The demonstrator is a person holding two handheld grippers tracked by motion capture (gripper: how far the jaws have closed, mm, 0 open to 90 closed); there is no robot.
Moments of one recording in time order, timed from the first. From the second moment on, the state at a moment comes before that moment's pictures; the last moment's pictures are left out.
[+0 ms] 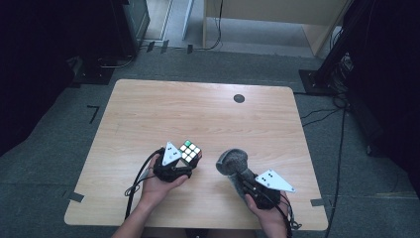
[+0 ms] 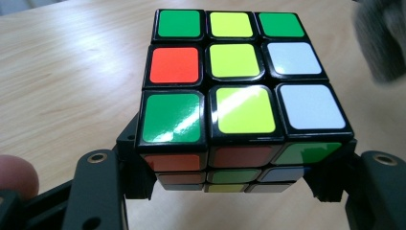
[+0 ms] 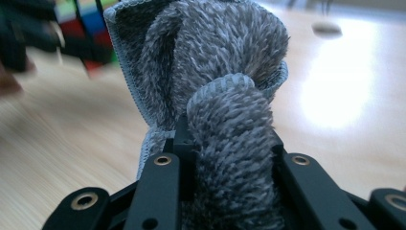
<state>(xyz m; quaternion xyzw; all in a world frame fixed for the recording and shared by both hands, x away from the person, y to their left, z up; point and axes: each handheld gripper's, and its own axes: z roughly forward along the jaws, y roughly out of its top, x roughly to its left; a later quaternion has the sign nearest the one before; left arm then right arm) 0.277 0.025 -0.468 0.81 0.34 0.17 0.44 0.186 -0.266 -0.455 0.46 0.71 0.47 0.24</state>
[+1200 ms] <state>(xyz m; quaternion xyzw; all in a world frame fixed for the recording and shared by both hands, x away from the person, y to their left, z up) 0.232 -0.002 -0.473 0.88 0.22 0.19 0.39 0.200 -0.170 -0.442 0.37 0.76 0.49 0.21</state>
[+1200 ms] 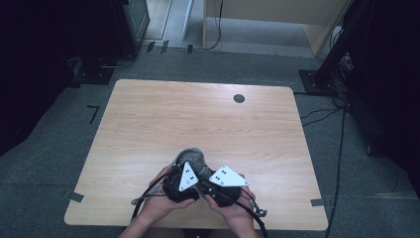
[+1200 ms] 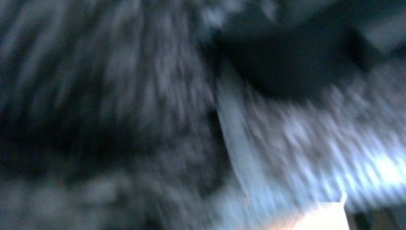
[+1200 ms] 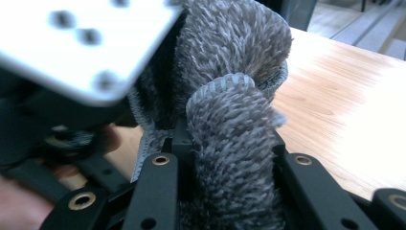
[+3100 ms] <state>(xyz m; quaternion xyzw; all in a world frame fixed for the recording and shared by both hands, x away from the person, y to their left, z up) 0.236 0.007 -0.464 0.85 0.24 0.17 0.44 0.200 -0.201 -0.428 0.38 0.72 0.53 0.22</state>
